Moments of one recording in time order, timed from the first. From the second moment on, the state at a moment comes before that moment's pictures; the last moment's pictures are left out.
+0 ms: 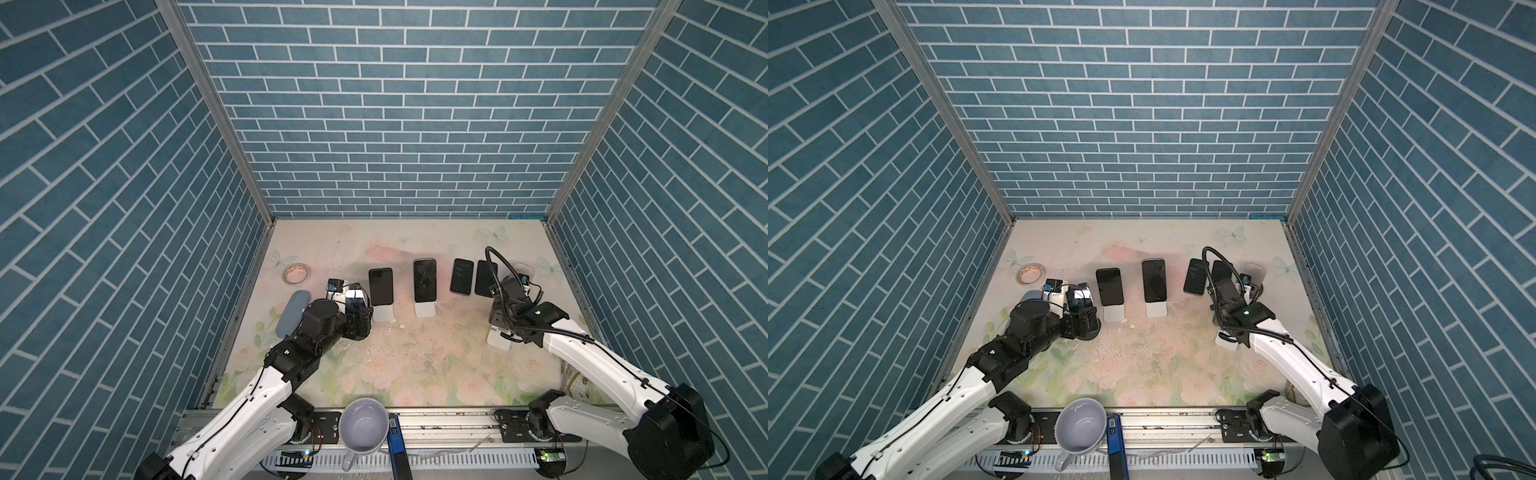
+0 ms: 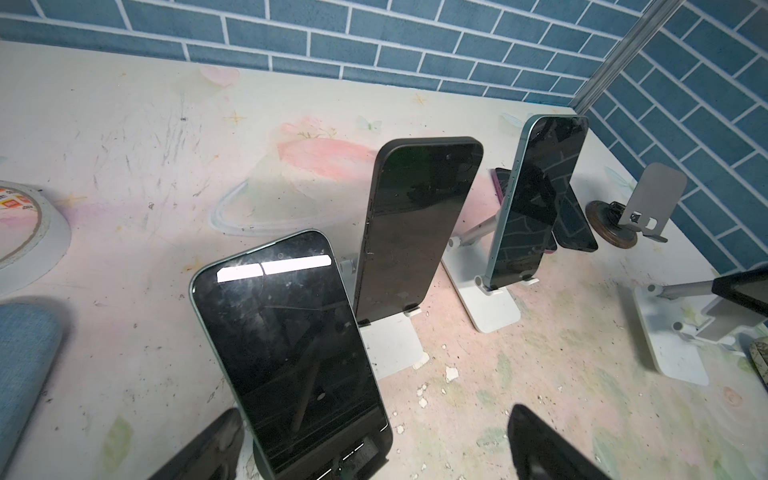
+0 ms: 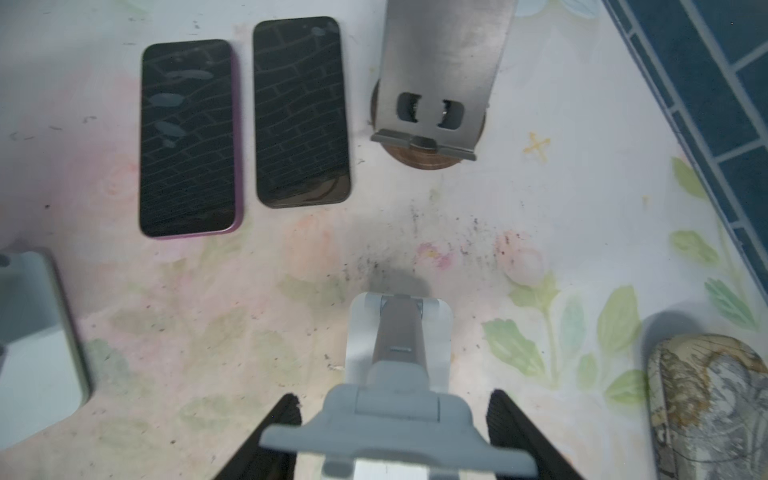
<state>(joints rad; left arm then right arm) -0.54 0.75 0.50 -0.27 -0.06 -0.35 0.51 1.11 0.76 -0.75 0.44 0.68</state>
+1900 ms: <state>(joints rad) -0.54 0.69 0.49 -0.26 -0.07 -0.30 0.24 0.97 0.89 -0.66 0.24 0.42</state>
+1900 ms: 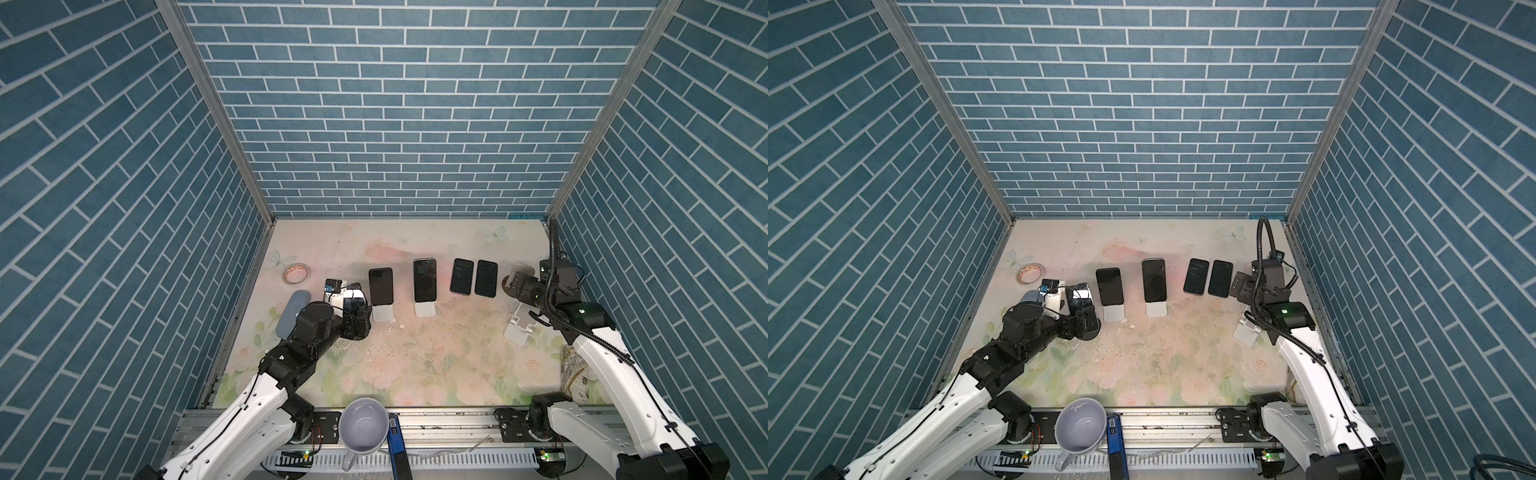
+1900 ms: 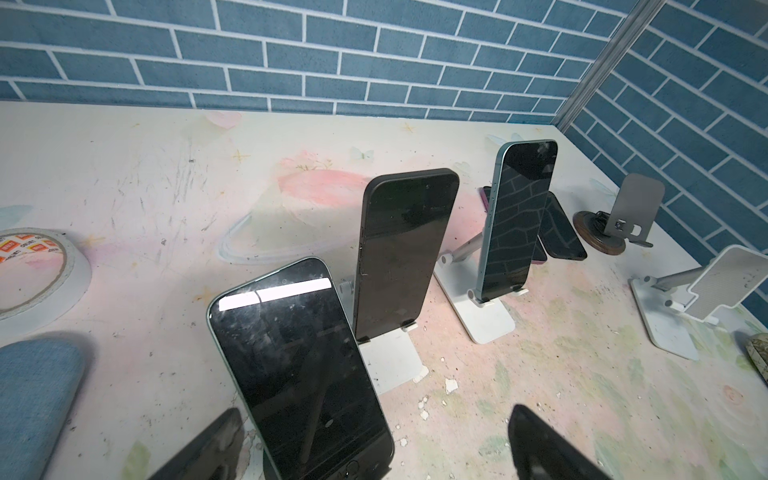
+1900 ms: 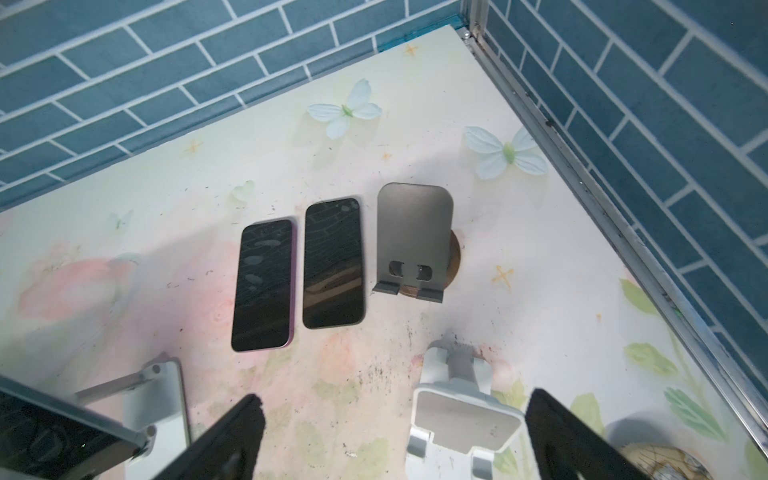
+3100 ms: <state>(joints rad) -0.83 0.91 0.68 -0.31 -0.31 -0.34 0.44 1.28 0.94 -0.56 0.21 0.42</state>
